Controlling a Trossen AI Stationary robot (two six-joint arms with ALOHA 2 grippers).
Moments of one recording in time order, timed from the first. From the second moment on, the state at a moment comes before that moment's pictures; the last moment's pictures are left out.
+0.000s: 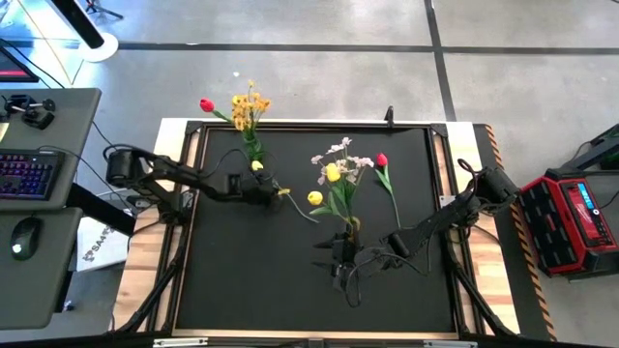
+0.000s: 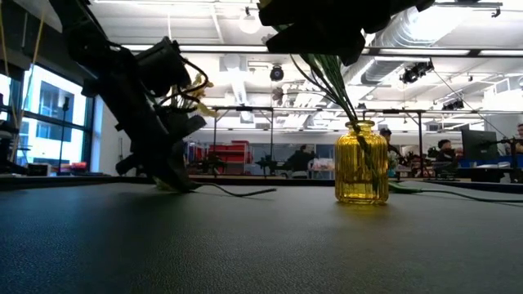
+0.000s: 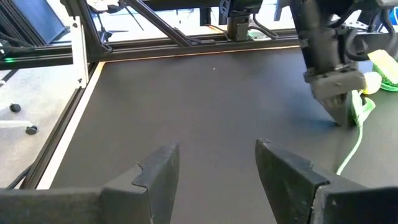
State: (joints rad) left arm 0.15 1.54 0.54 0.05 -0.20 -0.84; right arm 0.50 1.72 0.97 0.31 0.55 0.29
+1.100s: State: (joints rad) left arm 0.15 1.64 0.66 0.05 -0.24 0.38; right arm 0.43 1.72 0.97 0.32 0.55 0.40
